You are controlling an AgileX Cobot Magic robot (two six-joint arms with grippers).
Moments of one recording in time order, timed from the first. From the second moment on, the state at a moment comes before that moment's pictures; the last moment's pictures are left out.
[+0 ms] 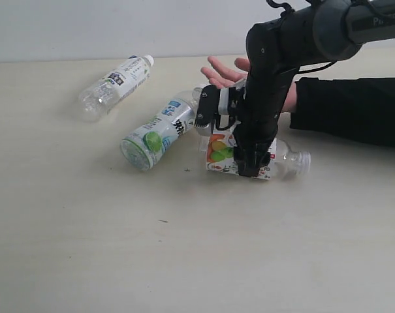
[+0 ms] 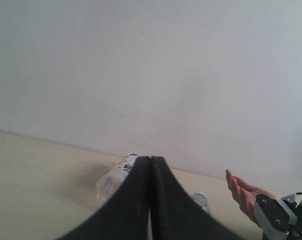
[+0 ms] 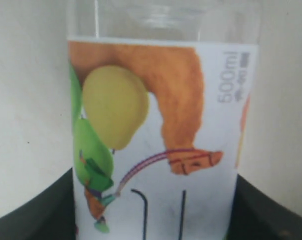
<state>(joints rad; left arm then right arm) -0.08 0.01 0.00 0.17 -0.02 -0.52 0.49 2.11 -1.41 0.01 0.87 -0.85</state>
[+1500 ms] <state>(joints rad) -0.08 0.01 0.00 0.17 -0.02 -0.52 0.27 1.94 -1.66 0.18 1.11 -0.16</state>
